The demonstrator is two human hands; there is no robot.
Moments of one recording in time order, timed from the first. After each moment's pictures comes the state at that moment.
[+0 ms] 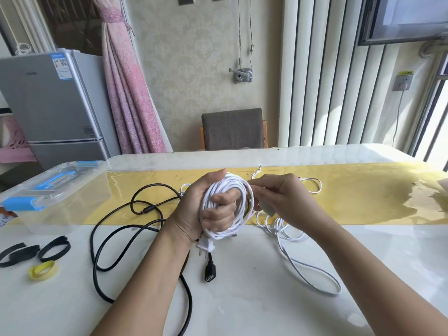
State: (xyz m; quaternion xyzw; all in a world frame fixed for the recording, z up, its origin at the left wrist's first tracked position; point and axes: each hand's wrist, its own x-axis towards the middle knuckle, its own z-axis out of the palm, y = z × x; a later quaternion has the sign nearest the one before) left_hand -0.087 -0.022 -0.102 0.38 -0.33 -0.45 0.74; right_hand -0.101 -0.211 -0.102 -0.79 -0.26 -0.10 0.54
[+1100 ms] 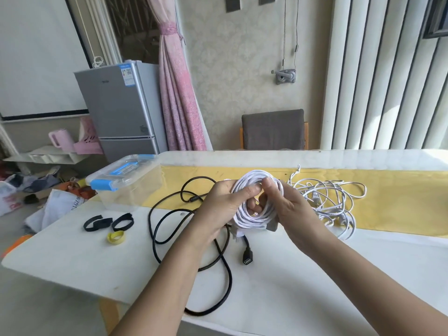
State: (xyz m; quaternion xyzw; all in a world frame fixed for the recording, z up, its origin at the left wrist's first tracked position) left_hand -0.155 -0.008 -0.086 0.75 -0.09 0.05 0.65; right_hand -0.137 -0.151 -0.106 -0.67 -0.30 -0.01 0.68
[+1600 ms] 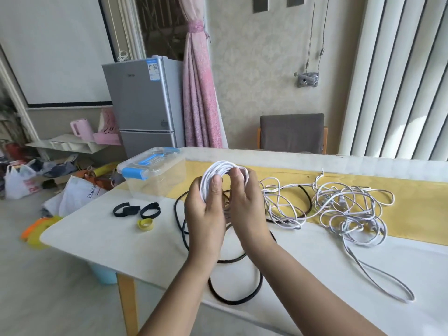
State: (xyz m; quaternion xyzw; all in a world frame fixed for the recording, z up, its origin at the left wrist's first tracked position) left_hand -0.200 0.041 -0.113 0.66 0.02 0.46 0.60; right_hand -0.170 -0.017 -0.102 -0.63 -0.22 -0.13 0.73
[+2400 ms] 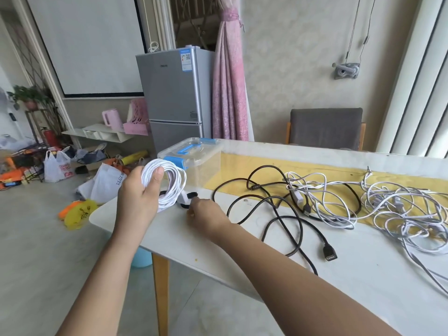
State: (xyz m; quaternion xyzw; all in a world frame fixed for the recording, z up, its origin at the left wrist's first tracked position) left_hand -0.246 0.240 -0.108 0.80 0.16 0.46 0.36; right_hand -0.144 0.139 -0.165 -0.89 -0.41 0.02 0.22
